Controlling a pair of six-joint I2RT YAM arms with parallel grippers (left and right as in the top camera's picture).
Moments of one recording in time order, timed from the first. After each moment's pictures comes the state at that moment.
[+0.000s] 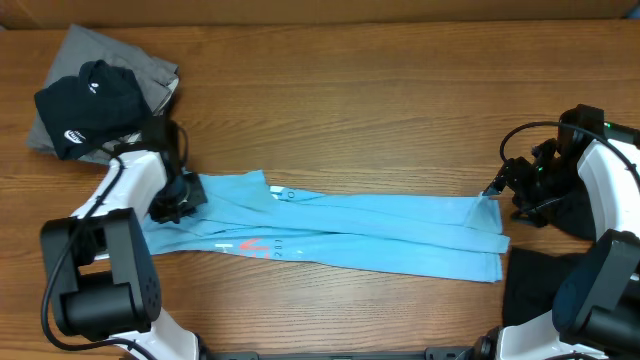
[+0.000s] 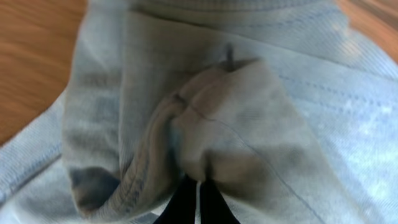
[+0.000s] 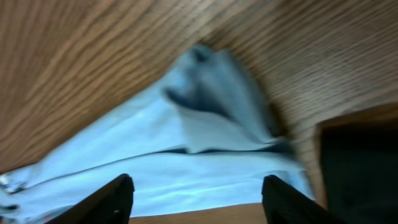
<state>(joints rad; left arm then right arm) 0.17 1.83 1.10 -0.82 -0.09 -0.29 -0.33 1.72 1.27 -1.22 -0.27 0.30</state>
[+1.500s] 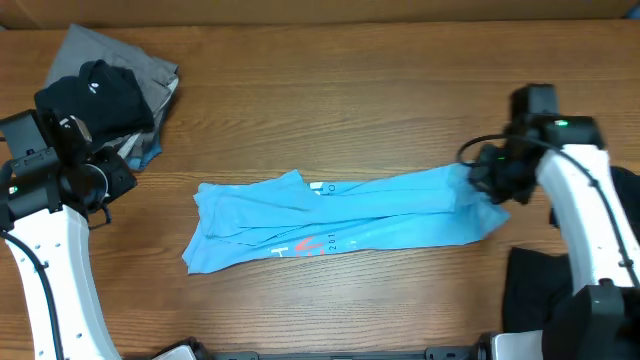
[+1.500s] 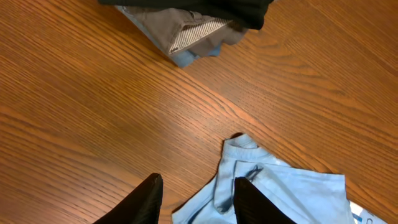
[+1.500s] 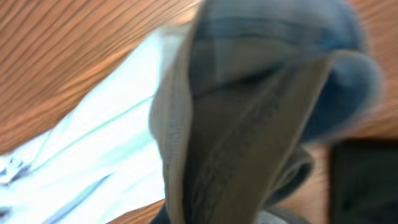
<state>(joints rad) 0.41 1.34 1.27 -1.01 0.11 -0.22 -0.01 1.57 1.28 -1.17 -0.07 0.46</state>
